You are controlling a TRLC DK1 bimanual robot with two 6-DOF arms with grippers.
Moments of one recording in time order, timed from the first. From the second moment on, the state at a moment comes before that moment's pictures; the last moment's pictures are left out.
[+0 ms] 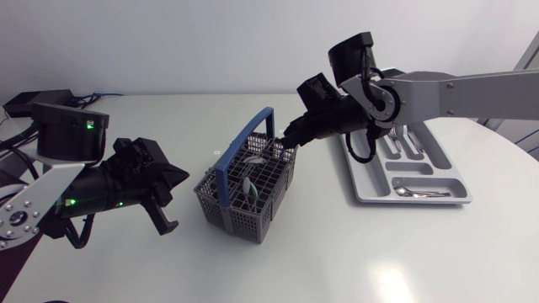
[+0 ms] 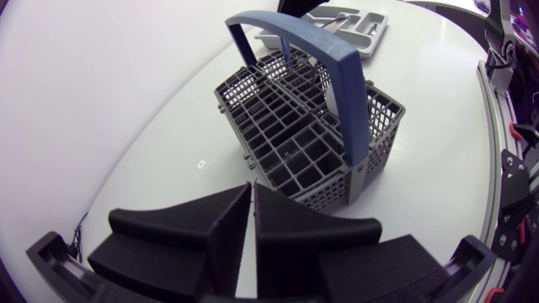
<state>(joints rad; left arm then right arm) -0.35 1.13 0.62 -0.18 0.18 0.63 0.45 1.74 1.21 -0.19 -0.25 -0.18</state>
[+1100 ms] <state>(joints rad) -0.38 1.11 0.62 -0.18 0.17 0.63 0.57 1.43 1.31 -0.47 -0.07 -0.18</state>
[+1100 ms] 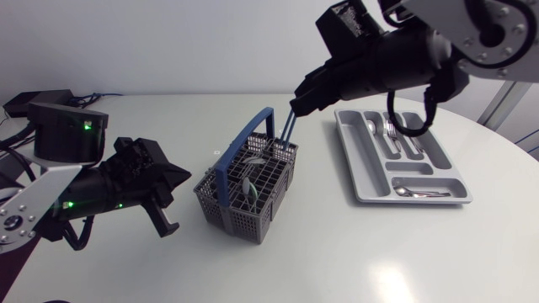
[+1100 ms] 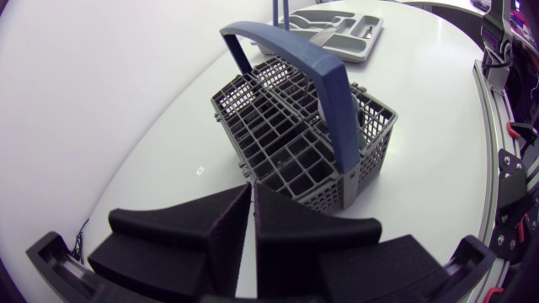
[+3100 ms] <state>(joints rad) -0.41 1.07 0.61 -0.19 0.17 0.65 -0.04 2.22 2.04 -1.19 -0.36 -0.45</state>
